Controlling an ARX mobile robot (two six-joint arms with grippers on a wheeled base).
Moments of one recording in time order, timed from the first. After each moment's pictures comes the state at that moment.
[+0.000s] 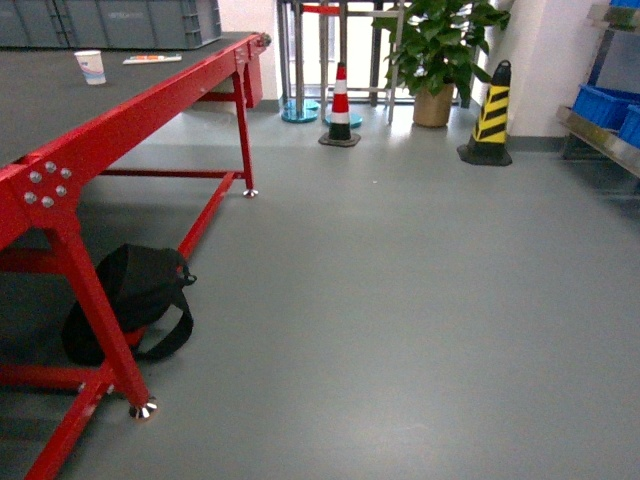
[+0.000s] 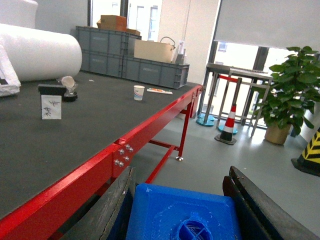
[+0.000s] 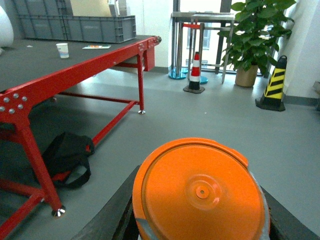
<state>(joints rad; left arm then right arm) -0.09 0.93 0.19 0.96 -0.37 -0.05 -0.04 0.80 0.16 0.63 -0.23 0.00</state>
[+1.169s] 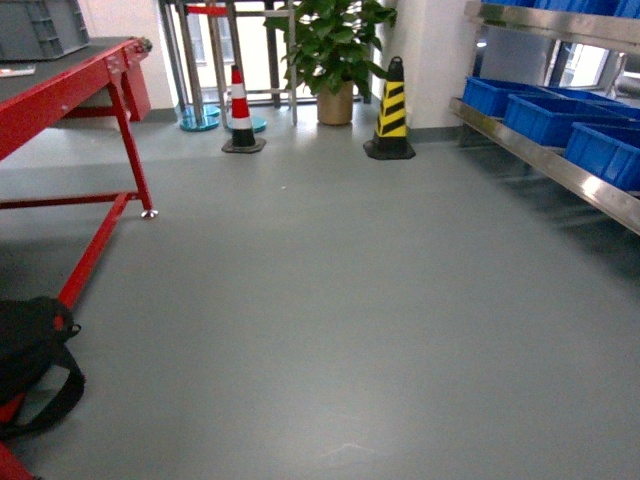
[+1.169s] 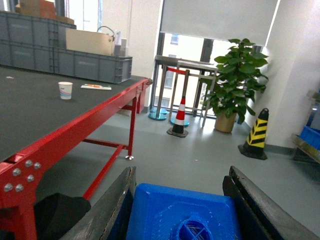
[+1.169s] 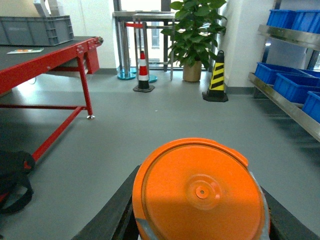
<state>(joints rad) -0.09 0.93 0.19 0.96 -0.37 -0.05 -0.04 0.81 0.16 0.64 -0.23 0.00</state>
